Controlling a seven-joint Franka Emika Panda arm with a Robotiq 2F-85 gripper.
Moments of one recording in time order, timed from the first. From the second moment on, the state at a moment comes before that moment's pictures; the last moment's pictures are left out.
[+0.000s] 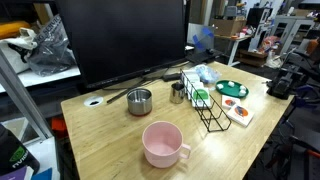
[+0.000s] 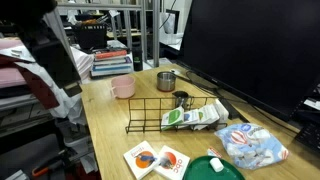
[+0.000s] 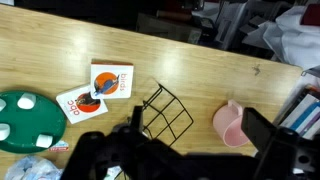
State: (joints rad) arm 0.00 -1.00 -0.30 -2.76 0.05 1.88 -0.31
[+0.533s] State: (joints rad) arm 0.00 -0.94 -0.27 -2.76 0.05 1.95 -0.31
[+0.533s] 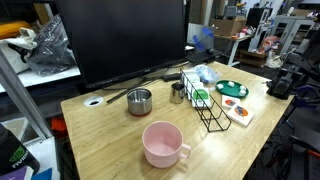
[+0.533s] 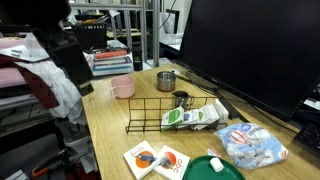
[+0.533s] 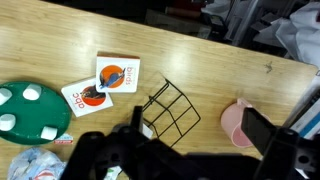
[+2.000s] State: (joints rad) arm -0.12 -0.32 -0.08 -2.66 -0.15 2.53 0.02
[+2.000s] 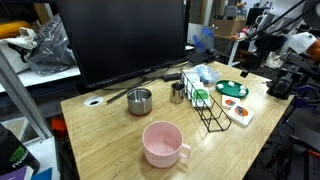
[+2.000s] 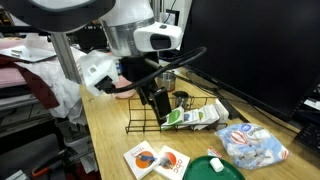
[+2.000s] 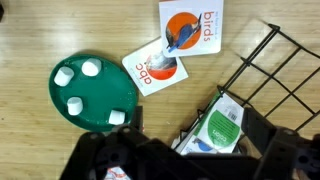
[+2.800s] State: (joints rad) arm -0.21 -0.01 -0.09 -2.45 -0.43 2.55 0.23
